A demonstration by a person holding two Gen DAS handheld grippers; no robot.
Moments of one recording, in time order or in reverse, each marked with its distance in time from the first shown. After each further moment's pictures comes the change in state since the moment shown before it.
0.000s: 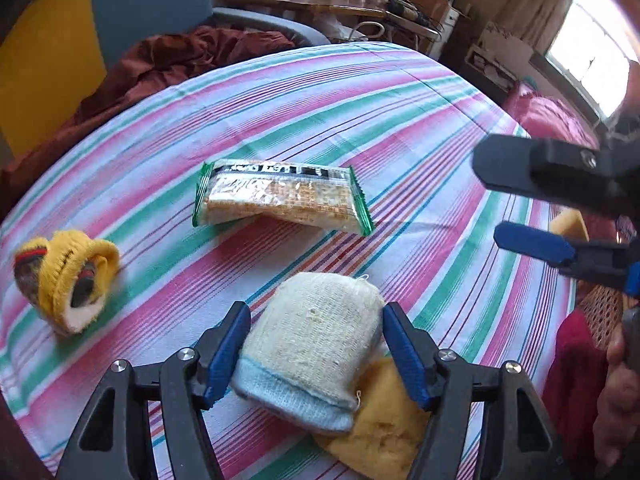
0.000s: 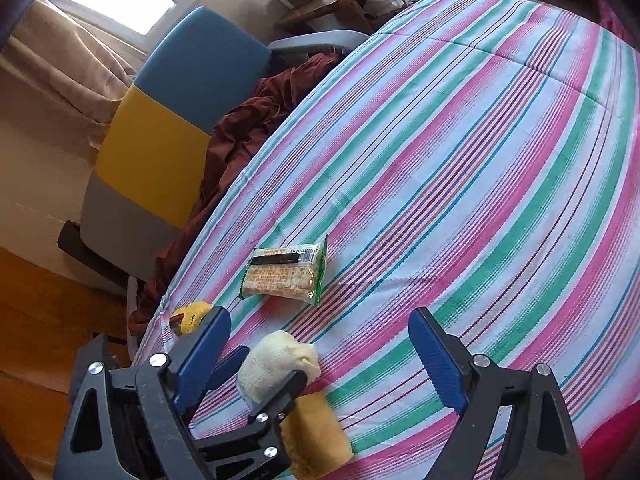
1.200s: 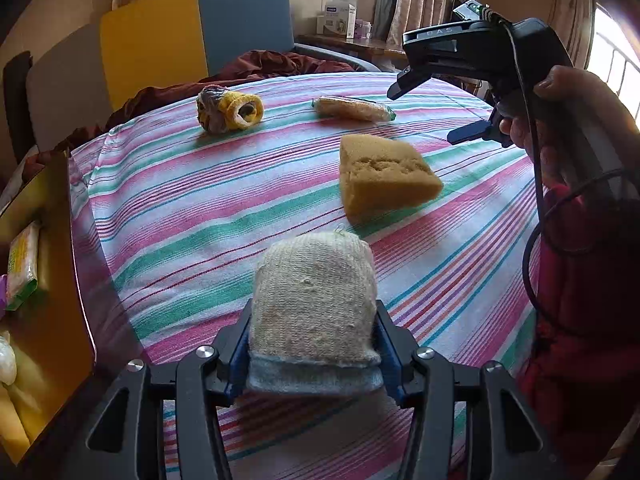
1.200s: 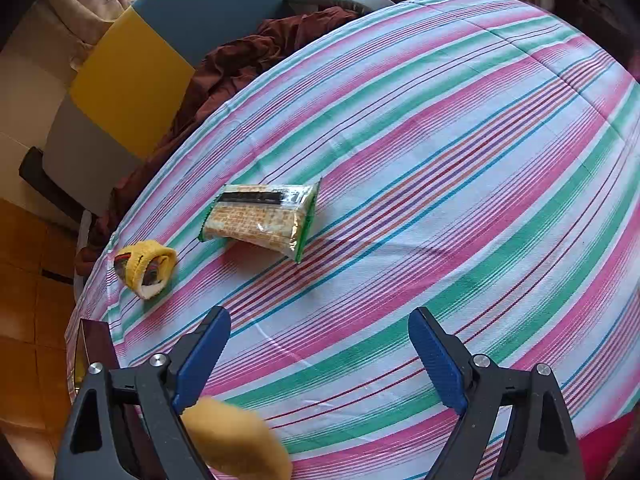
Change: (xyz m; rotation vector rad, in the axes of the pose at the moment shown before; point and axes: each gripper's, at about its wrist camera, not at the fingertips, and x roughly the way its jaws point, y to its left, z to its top) left arm -0.097 0.001 -0.202 -0.081 -0.212 0.208; right arm 0.035 0.019 -0.020 -0.193 0.144 -0.144
